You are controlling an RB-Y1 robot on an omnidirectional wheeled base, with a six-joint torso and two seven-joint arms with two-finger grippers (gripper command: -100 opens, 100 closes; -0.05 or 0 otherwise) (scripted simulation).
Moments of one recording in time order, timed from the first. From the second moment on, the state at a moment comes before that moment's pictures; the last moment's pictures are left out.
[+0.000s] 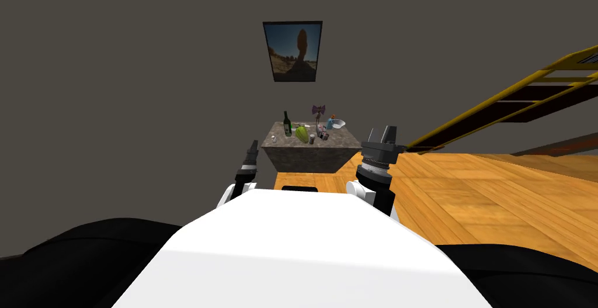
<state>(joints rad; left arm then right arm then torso) 0.52 0.13 0.08 -2.02 -0.12 -0.46 -0.21 0.53 -0.03 -0.06 -2.39 -0.11 -0.56 0.05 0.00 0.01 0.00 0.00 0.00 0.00</state>
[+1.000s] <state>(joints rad) 0.51 0.13 0.14 -1.79 -0.21 -0.49 -0.37 0.53 -0.03 -0.06 -2.39 -0.11 -0.56 0.05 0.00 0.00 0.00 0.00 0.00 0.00</state>
